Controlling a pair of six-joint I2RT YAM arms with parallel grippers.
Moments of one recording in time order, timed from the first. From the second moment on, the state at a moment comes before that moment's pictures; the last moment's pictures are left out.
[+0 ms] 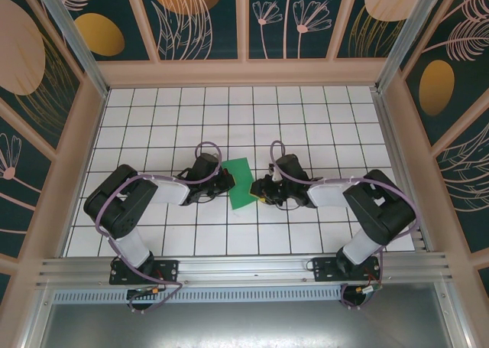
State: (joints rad) left arm -0.63 1.74 0.64 0.30 0.23 -0.97; right arm 0.66 1.59 0.58 0.22 -0.53 1.09
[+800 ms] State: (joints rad) left arm -0.63 1.74 0.68 0.22 0.22 -0.94; right arm 0.68 1.59 0.70 0.04 -0.51 1.11
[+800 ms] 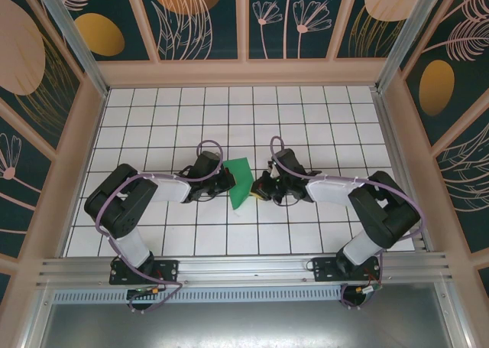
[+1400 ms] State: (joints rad) left arm -0.60 1.62 0.75 0.01 0.04 -0.81; right arm 0.72 1.77 0.84 0.05 -0.52 1.08
